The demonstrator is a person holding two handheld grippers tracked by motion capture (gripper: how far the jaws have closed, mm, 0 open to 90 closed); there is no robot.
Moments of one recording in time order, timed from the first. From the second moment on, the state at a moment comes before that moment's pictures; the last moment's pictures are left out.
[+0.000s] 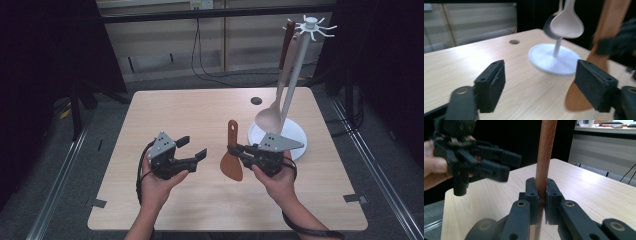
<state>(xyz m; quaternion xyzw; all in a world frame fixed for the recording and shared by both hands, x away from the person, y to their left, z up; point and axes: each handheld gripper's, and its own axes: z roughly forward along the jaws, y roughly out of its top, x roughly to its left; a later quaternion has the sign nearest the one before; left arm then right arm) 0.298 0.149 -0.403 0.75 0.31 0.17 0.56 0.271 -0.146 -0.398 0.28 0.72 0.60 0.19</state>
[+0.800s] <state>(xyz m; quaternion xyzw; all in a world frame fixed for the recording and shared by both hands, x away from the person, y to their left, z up) 0.303 0.170 -0.445 0.78 0.36 0.16 0.48 0.273 -0.178 -0.380 0.26 0.72 0.63 0.15</state>
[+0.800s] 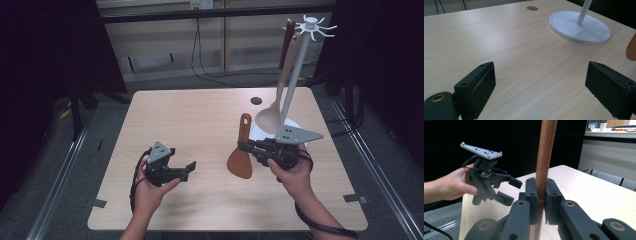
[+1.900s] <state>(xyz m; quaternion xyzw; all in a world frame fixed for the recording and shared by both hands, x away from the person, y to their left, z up) 0.303 0.167 -0.450 0.79 0.36 0.16 0.46 0.290 -0.229 -0.327 0.26 0.69 0.66 0.16</state>
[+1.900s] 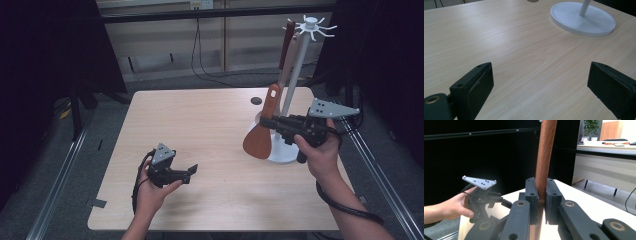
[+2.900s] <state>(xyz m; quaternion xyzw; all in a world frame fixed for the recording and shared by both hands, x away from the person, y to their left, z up) 0.305 0.168 -0.450 0.79 0.37 0.16 0.46 0.307 -0.262 -0.286 0.26 0.67 0.67 0.18</state>
